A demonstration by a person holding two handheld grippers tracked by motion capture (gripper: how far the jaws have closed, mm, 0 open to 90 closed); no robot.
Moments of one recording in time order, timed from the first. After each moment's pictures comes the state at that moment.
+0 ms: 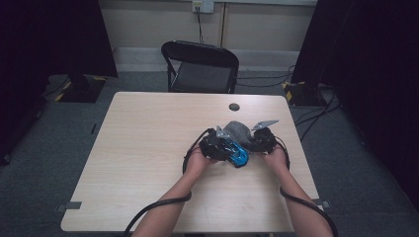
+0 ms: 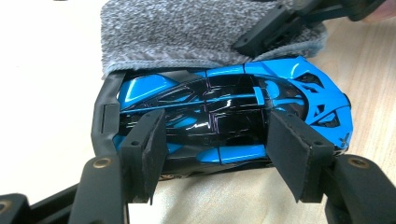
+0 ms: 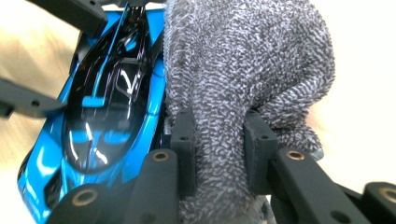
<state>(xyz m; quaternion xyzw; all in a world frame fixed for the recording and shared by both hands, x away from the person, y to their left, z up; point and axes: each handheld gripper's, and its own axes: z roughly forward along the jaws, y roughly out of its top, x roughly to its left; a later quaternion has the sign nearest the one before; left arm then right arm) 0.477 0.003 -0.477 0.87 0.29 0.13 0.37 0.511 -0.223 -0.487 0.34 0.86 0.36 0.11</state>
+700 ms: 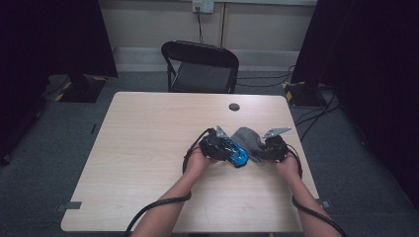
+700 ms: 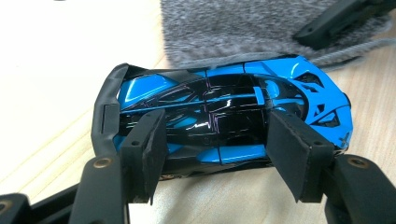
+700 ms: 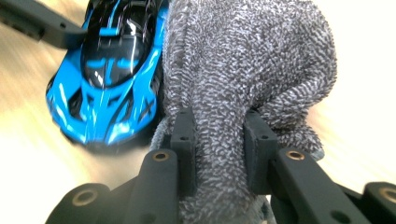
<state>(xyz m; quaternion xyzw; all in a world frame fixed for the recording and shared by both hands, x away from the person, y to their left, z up) 0.478 0.003 -0.476 0.88 0.29 0.13 0.37 0.481 -0.257 -0.486 0.34 0.86 0.35 0.11</state>
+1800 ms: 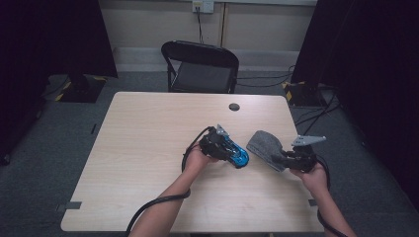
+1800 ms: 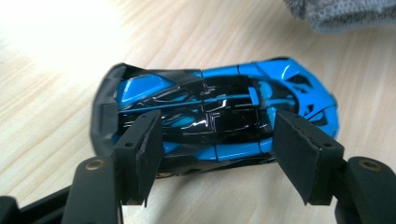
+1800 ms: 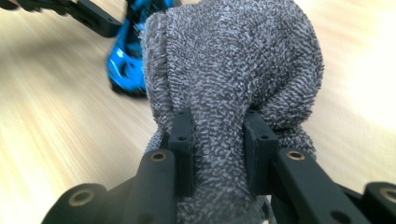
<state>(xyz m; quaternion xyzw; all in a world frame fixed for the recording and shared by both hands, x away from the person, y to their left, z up) 0.480 0.009 -0.463 0.87 0.30 0.09 0.38 0.427 -0.320 -0.451 0.36 0.84 0.40 0.12</state>
